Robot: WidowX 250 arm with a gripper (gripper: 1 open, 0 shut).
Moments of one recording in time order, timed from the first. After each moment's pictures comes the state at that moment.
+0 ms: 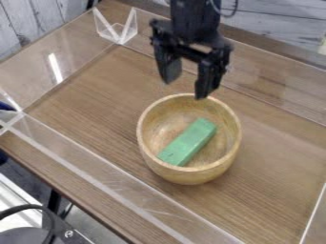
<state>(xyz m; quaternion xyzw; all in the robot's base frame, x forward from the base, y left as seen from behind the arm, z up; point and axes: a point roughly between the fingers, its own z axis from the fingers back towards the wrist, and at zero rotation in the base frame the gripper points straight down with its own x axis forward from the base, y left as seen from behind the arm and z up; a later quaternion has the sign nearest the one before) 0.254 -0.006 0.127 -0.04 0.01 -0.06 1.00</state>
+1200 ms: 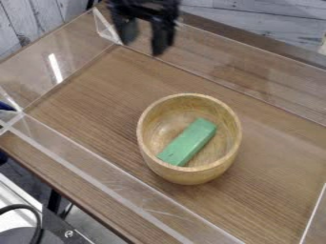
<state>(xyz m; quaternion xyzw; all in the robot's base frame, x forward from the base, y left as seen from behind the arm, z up) 0.261 0.087 0.143 -0.02 -0.02 0.03 1.00</state>
